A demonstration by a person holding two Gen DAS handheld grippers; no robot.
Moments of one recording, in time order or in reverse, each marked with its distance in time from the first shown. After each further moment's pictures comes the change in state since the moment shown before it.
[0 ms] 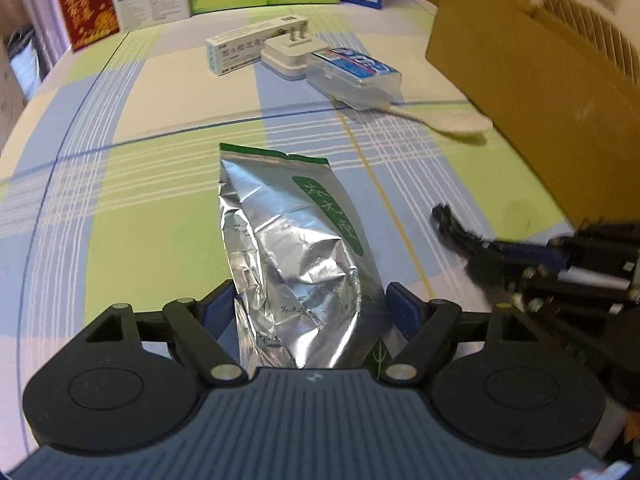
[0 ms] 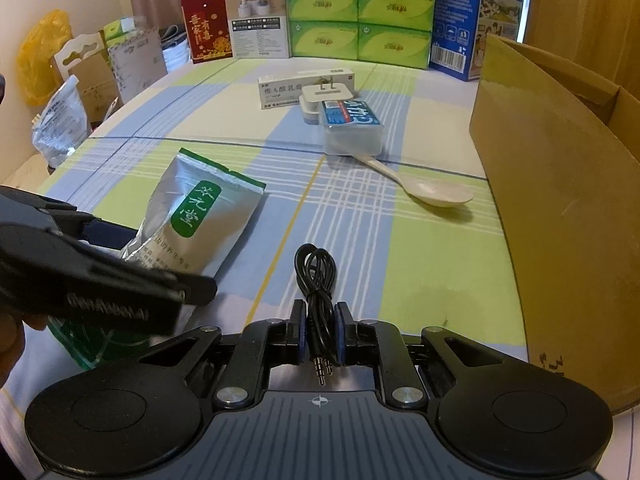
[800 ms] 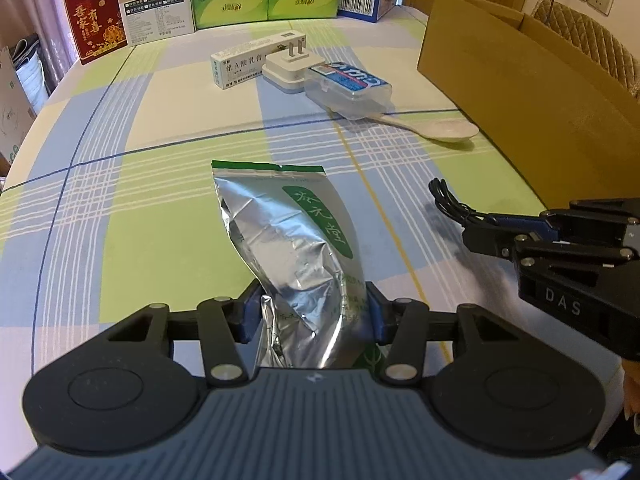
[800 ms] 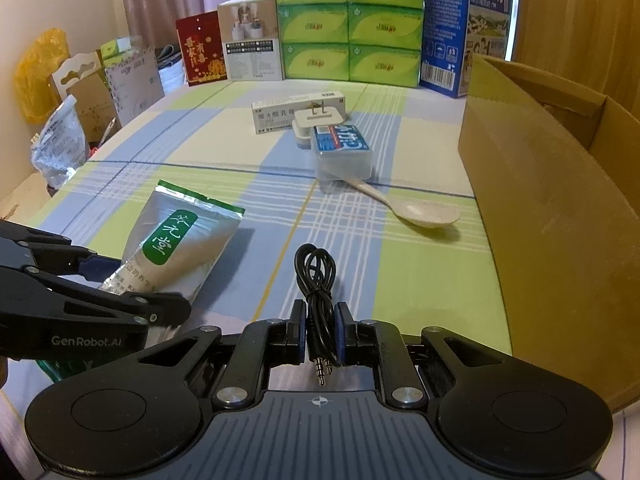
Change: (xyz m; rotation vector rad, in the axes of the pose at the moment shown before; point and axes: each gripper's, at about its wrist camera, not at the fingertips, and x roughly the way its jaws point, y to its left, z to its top) left arm -0.025 0.001 -0.007 -0.018 -0.038 -0.007; right arm -0.013 -0.005 0.005 0.021 -0.058 0.001
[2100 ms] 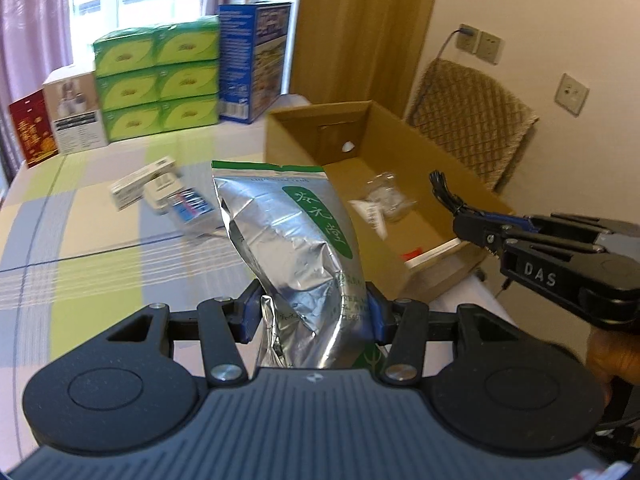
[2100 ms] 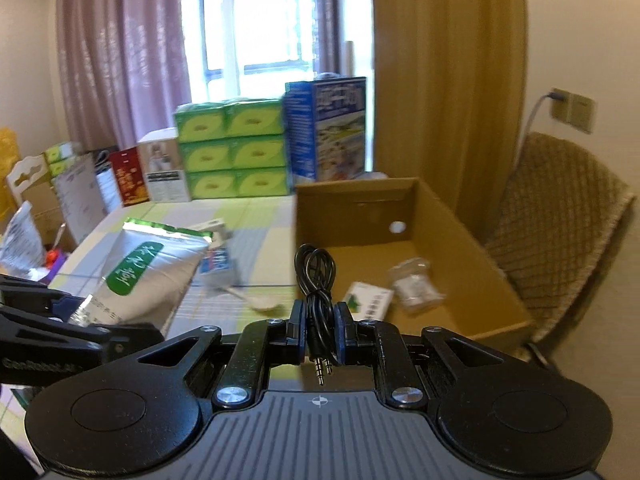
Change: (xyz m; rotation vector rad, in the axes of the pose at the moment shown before) left arm -0.136 -0.143 0.041 0.081 -0.184 -0.179; right arm -0.204 -0.087 0.007 0.146 -0.240 -0.193
